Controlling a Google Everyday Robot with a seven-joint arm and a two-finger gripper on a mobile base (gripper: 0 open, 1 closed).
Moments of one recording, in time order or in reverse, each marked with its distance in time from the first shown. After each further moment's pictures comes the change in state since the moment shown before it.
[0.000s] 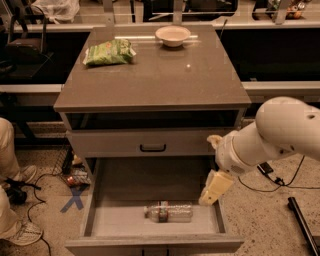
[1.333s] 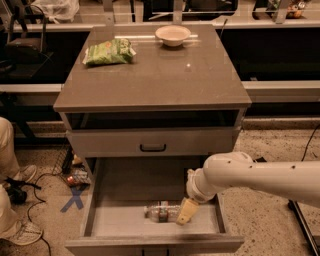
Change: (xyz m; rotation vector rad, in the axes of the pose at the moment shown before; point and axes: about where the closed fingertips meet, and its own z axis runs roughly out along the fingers) arm 0.065 0.009 0.200 -0.032 0.097 0.076
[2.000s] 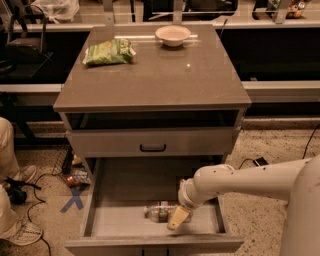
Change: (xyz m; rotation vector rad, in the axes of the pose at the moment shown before) arm 0.002 0.004 0.085 -0.044 -0.037 0.033
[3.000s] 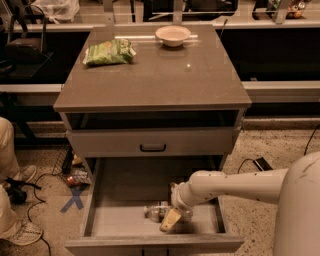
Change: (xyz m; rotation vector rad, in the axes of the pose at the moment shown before) arm -0.012 0.001 0.053 -0.057 -0.101 -0.042
